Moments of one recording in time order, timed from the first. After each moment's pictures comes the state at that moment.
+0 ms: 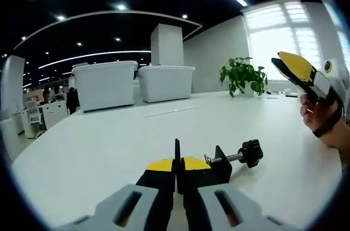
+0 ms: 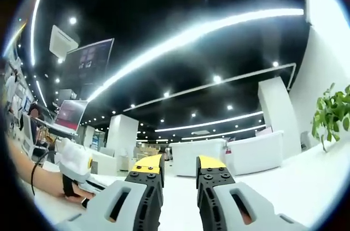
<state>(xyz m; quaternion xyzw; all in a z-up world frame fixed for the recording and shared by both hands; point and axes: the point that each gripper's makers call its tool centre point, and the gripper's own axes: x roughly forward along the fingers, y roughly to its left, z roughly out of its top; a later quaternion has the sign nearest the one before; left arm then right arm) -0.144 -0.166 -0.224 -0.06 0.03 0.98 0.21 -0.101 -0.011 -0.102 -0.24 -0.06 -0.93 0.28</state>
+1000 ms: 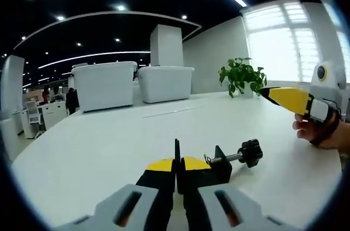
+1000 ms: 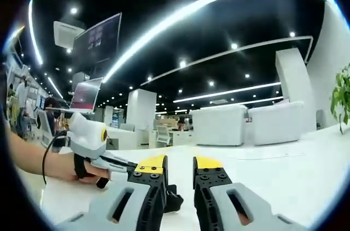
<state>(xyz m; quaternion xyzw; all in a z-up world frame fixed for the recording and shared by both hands) -0.147 -0.168 -0.227 -0.06 0.03 0.98 0.21 -0.112 -0.060 -0.155 -0.12 -0.03 -0.92 0.37</state>
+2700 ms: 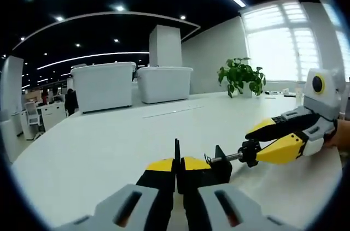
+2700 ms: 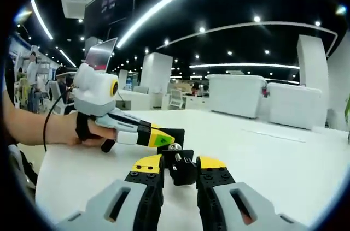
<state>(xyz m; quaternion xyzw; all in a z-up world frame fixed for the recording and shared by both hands) -0.150 -0.169 -0.227 -0.06 0.03 0.97 0.22 -0.108 -0.096 -0.217 0.00 0.08 -0.91 0.42</state>
